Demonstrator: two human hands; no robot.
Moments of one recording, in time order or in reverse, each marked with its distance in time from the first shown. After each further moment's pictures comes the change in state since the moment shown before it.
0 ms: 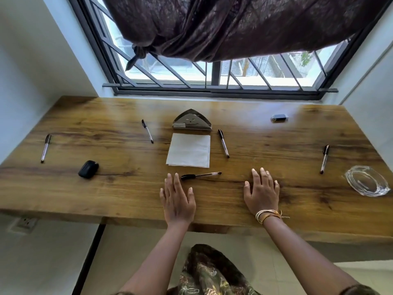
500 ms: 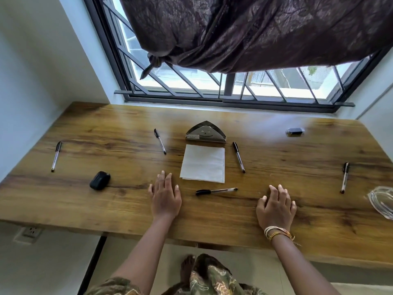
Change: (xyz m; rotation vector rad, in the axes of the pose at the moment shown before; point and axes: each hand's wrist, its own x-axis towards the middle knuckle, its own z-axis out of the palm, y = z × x) left_hand 0.086 -0.063 -0.033 0.088 0.026 -0.005; right_hand 0.005 -0.027 0.012 0.074 0.137 0.207
